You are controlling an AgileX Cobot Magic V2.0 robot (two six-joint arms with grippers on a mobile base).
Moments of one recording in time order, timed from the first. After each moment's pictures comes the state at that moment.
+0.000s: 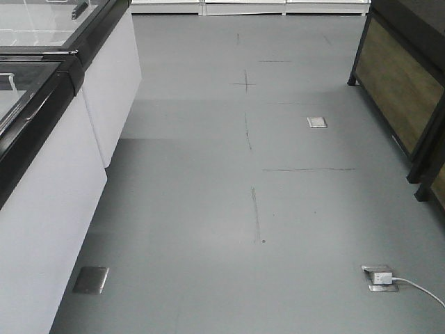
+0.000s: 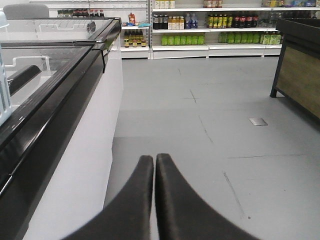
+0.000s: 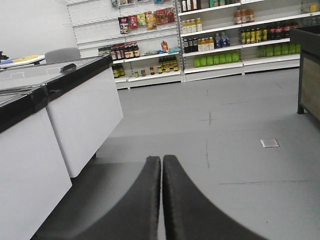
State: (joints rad) left arm -0.03 -0.01 0.03 0.02 0.20 -0.07; right arm 0.16 -0.01 0.03 -0.04 0.09 0.17
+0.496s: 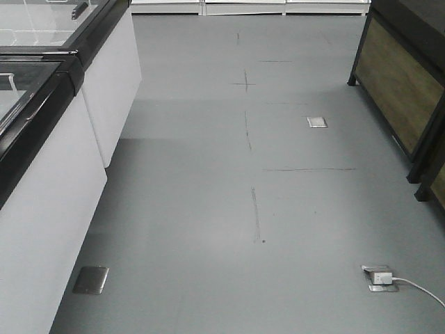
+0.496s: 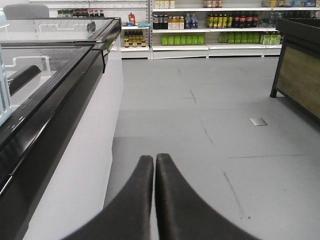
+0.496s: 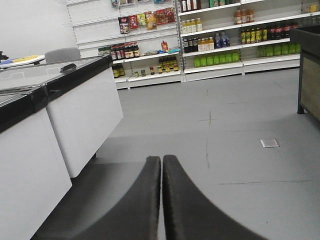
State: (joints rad) left arm -0.03 -0.01 0.03 0.02 0.20 -0.07; right arm 0.16 -0.01 0.03 -0.04 0.09 0.17
